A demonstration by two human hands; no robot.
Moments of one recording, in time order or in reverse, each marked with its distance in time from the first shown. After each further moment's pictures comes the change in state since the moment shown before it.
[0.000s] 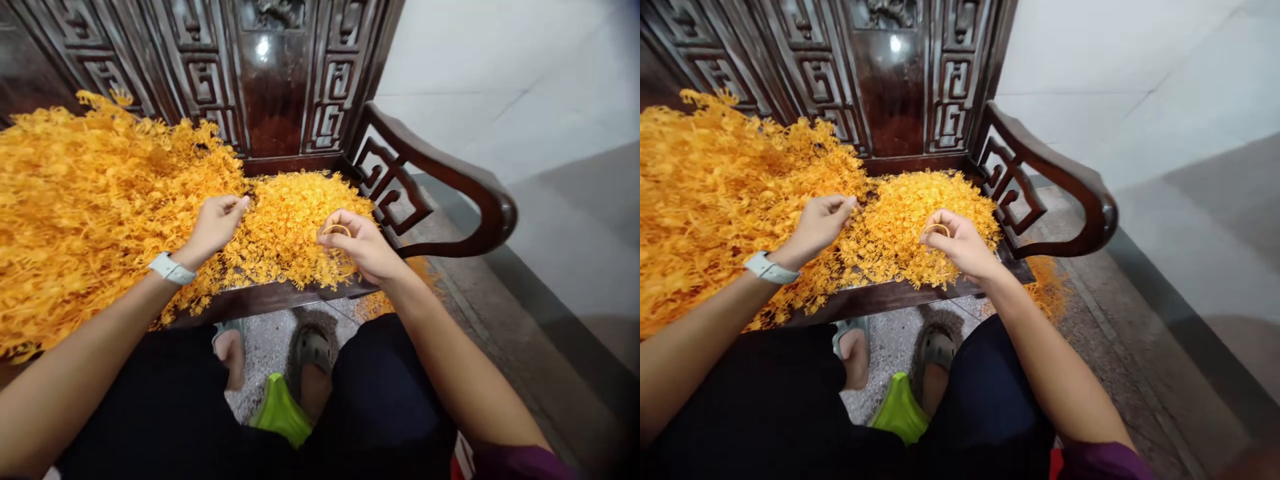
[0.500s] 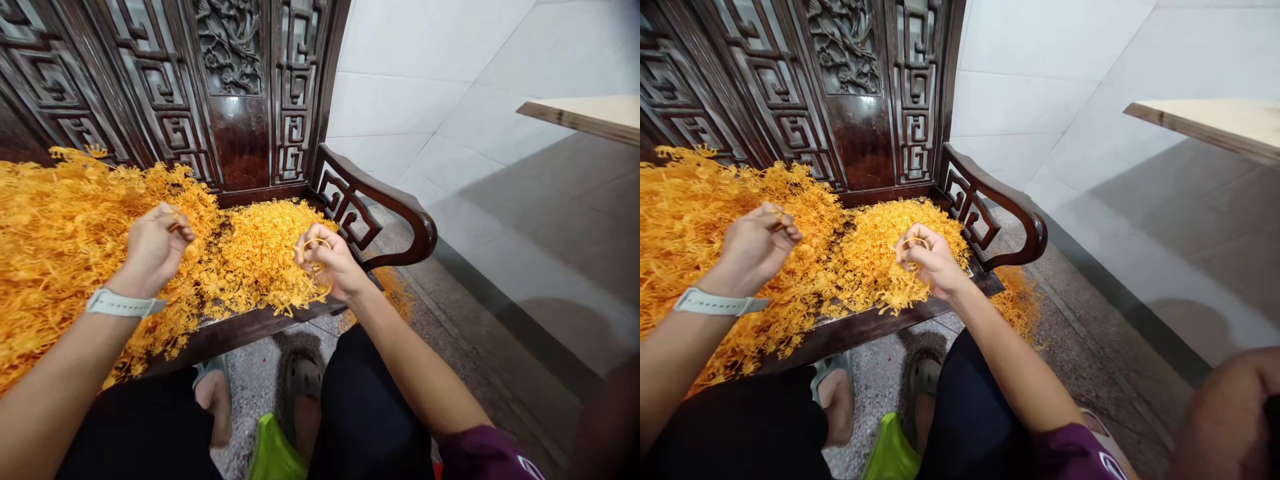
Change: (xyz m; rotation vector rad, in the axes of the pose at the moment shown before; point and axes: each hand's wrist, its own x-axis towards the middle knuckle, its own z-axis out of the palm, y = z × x) left_hand 0.002 0.061 -0.028 -0.842 0.301 -0.250; right_hand -0.003 -0.021 0.016 0.408 0.018 -0.154
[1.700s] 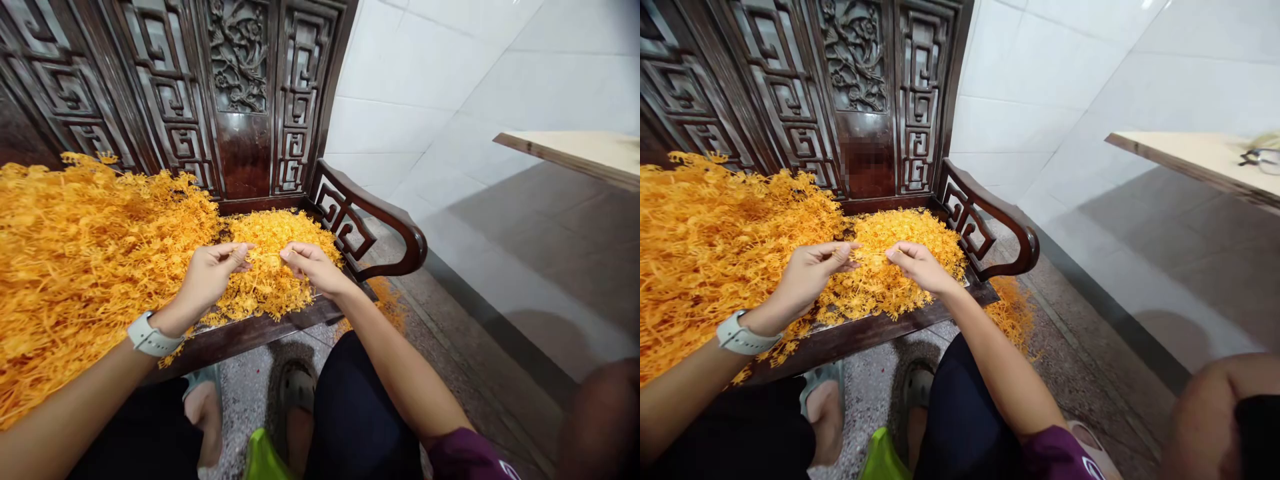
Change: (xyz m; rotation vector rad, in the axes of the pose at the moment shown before) left_hand -0.042 -0.043 0.016 0.407 -0.340 0.040; right_hand 0.018 0.013 -0.009 -0.454 -0.095 0.151
